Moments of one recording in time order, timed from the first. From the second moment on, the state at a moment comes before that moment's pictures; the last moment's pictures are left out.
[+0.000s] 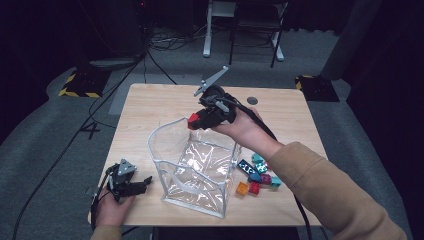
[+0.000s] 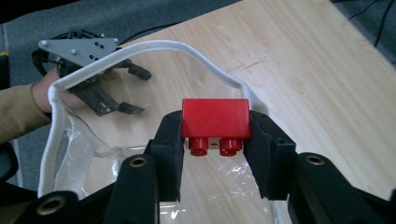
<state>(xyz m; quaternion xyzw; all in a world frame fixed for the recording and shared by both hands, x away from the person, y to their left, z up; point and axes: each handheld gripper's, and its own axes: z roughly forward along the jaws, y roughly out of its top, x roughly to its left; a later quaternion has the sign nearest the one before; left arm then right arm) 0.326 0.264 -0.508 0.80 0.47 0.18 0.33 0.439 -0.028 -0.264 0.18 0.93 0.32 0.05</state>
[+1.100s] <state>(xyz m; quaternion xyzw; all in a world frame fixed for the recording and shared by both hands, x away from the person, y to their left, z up) 0.325 0.263 -0.508 0.80 0.47 0.18 0.34 0.448 0.041 -0.348 0.16 0.98 0.14 0.00</state>
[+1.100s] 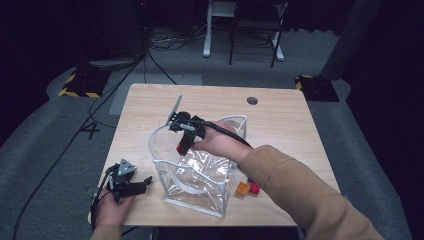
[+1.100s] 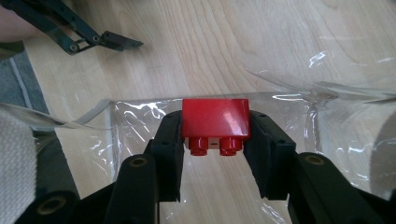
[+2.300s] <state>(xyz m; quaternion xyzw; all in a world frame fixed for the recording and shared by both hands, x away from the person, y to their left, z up) 0.325 0.264 -0.508 0.80 0.47 0.18 0.33 0.420 -0.068 -0.264 0.17 0.93 0.32 0.03</state>
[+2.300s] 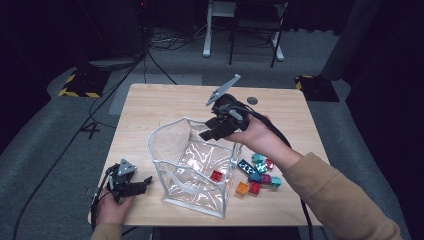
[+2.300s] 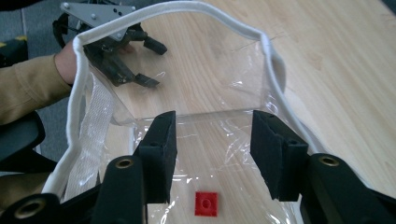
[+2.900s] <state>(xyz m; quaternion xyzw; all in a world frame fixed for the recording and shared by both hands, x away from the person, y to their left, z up) 0.325 0.264 -0.508 0.80 0.47 0.18 0.33 0.403 -0.170 -0.243 0.23 0.88 0.40 0.07</state>
